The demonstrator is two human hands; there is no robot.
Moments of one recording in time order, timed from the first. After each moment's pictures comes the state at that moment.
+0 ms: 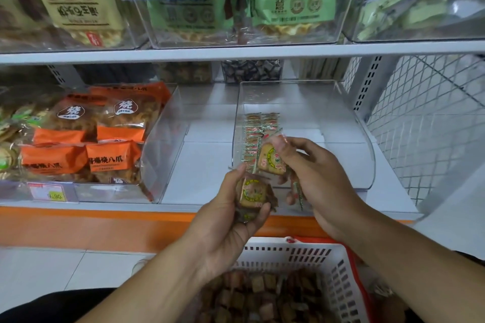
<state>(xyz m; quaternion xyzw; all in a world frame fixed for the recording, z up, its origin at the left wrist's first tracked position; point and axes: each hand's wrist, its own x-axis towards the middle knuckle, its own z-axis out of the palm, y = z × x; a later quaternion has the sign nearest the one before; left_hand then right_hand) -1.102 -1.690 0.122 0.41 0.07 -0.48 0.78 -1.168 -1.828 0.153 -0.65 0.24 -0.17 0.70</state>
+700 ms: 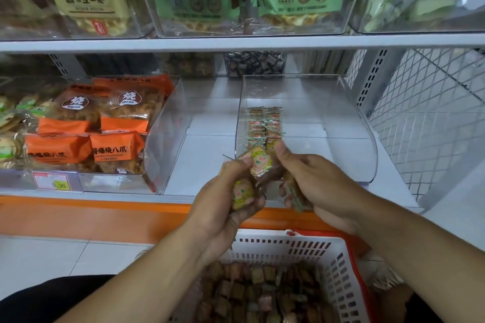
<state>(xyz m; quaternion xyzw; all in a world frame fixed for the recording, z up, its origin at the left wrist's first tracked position) -1.101 -1.687 0.126 0.50 0.03 -0.39 0.77 -1.174 -1.834 0.148 -0.69 0.23 0.00 0.69</state>
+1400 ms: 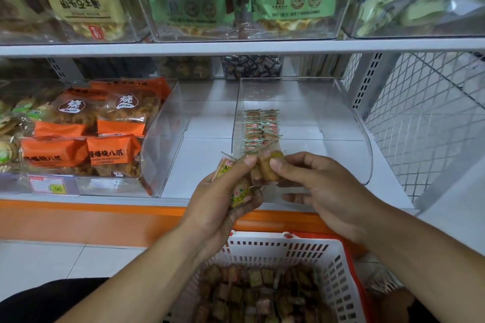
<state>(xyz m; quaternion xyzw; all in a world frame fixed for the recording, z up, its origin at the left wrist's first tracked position) -1.099 -1.687 0.129 0.52 -0.02 -0.37 0.77 -1.182 -1.845 0.142 -0.64 0.24 -0.04 0.73</state>
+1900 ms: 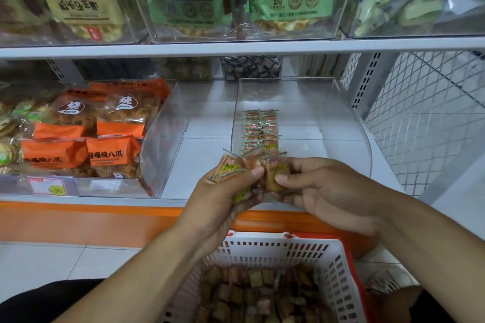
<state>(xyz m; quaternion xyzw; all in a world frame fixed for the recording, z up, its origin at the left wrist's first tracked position) -1.096 -1.687 0.129 0.52 -0.06 -0.37 0.77 -1.183 -1.856 0.151 -0.51 0.14 0.08 0.84</state>
